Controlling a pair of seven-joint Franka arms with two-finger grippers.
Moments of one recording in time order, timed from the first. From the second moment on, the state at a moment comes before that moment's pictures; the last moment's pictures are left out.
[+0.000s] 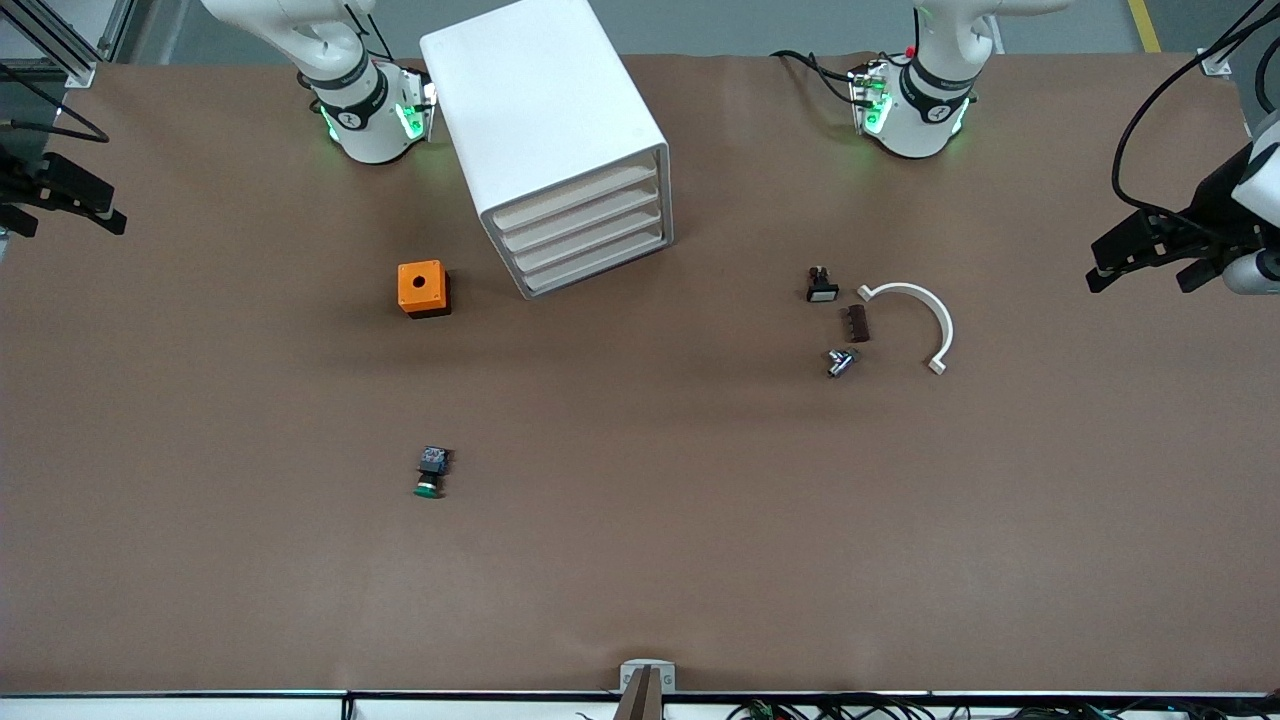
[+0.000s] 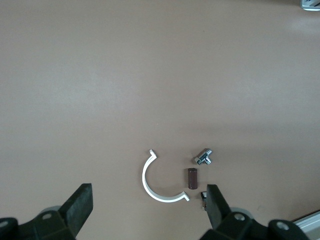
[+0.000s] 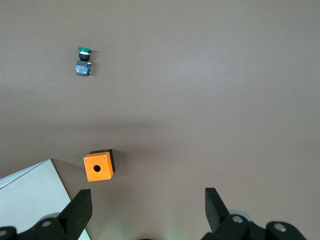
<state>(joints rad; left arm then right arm) -0.05 -0.01 -0.01 -1.59 -0.04 1.66 -0.06 0.07 -0.12 -0.17 -1.66 0.00 1.51 -0.10</state>
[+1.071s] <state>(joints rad) -0.02 0.17 -0.01 -1.60 -0.04 1.63 -0.06 0.07 -0.12 -0.17 -1.66 0.00 1.50 -0.10</state>
